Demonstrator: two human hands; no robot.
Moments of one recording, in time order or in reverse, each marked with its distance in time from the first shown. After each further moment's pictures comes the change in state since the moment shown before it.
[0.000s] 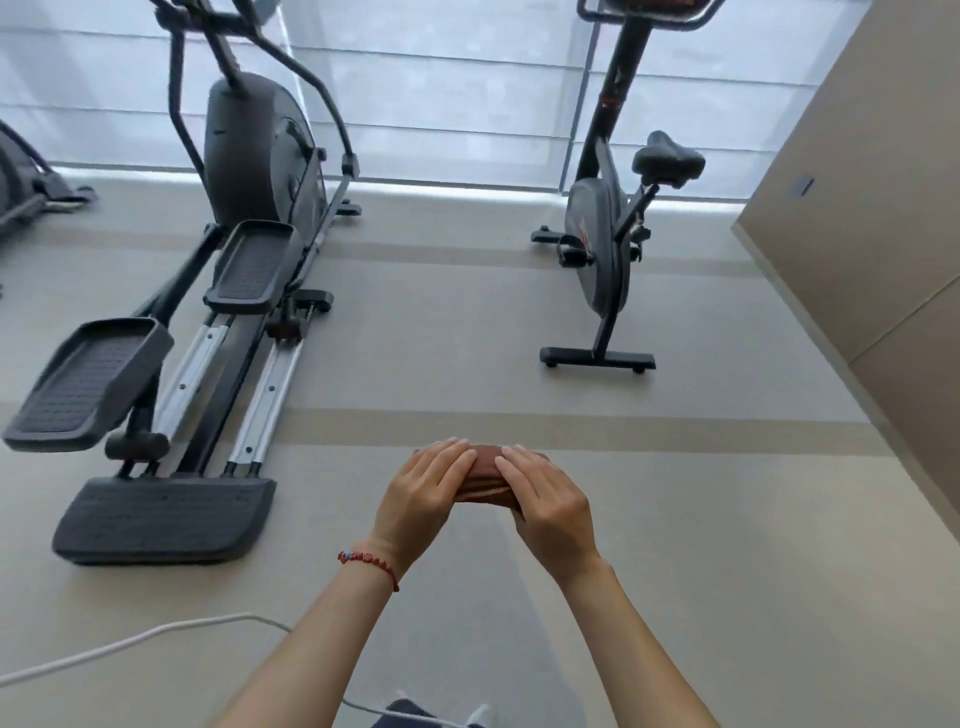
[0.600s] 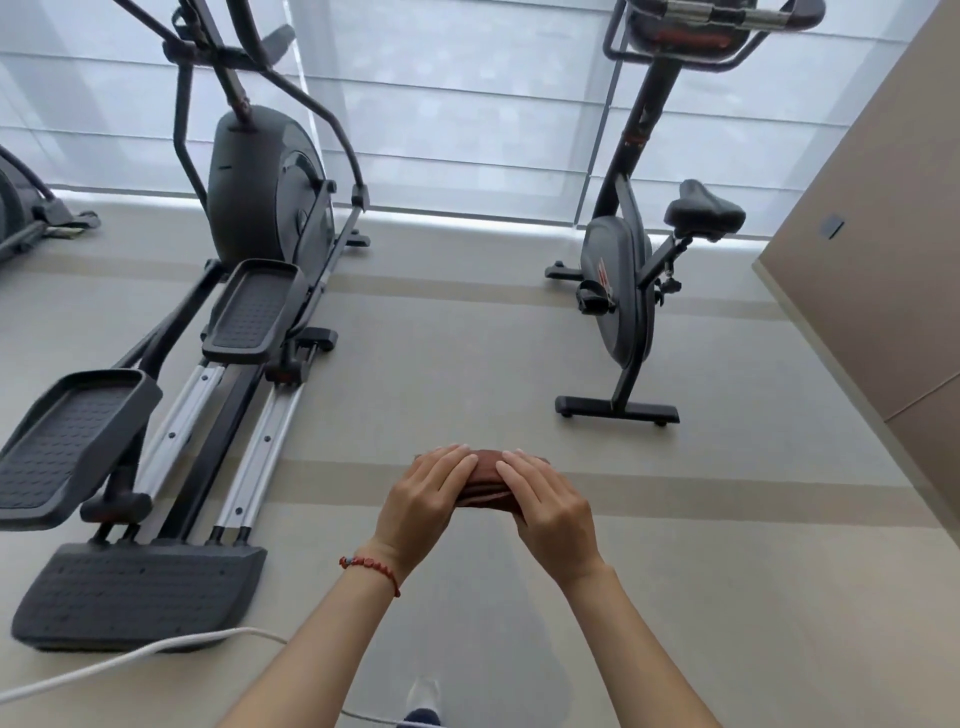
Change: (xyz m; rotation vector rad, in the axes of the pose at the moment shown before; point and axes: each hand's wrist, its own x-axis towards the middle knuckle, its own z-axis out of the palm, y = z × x) left_hand 0.094 -0.144 0.064 -0.018 0.027 -0.038; right_hand 0.126 0.077 0.117 0.036 -0.001 -0.044
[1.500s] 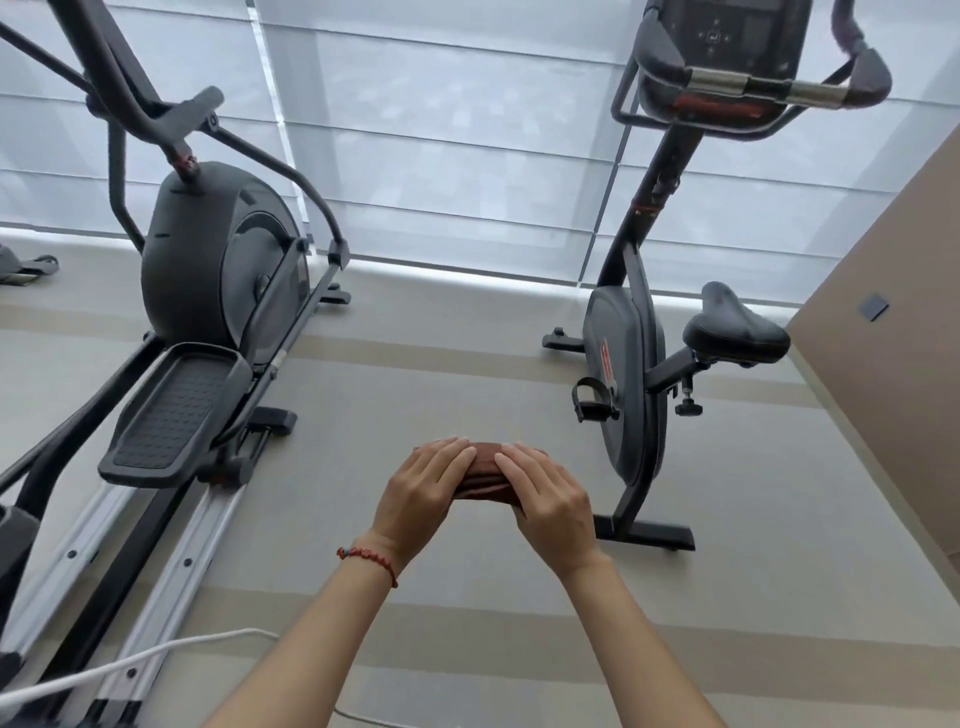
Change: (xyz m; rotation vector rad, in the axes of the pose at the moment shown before) left_hand 0.282 -0.194 0.215 0.068 0.033 0.031; right_hand 0.228 0.305 0.160 0.019 0.009 -0.063
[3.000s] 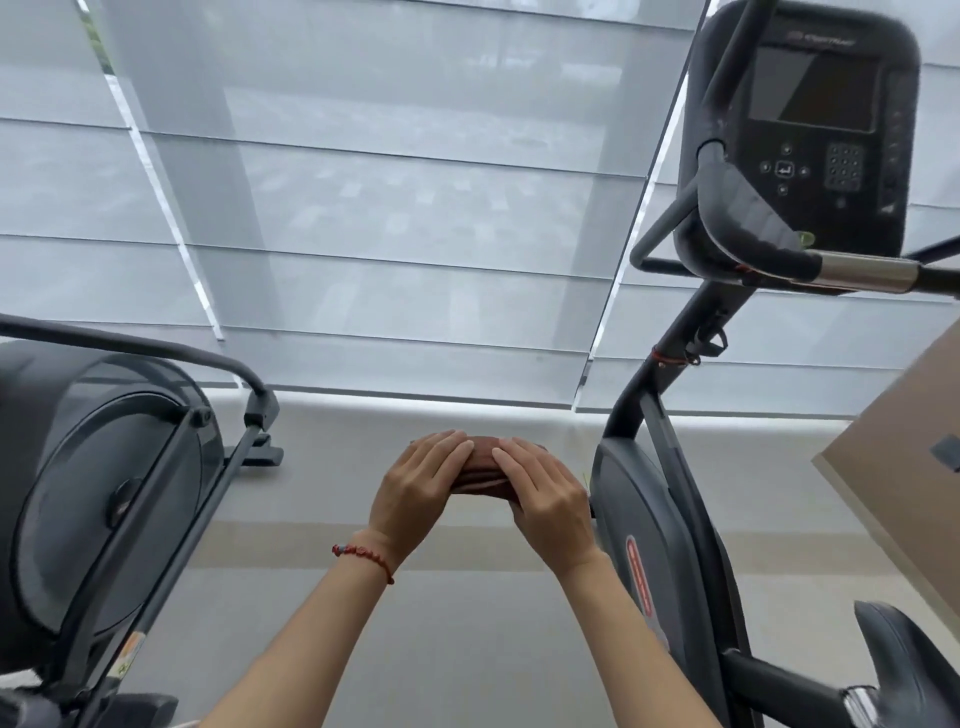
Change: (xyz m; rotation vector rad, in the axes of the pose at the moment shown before) left_hand 0.413 -0.431 0.326 -0.009 0.136 0.111; right_hand 0.404 0.417 0.326 -0.097 0.129 -0.010
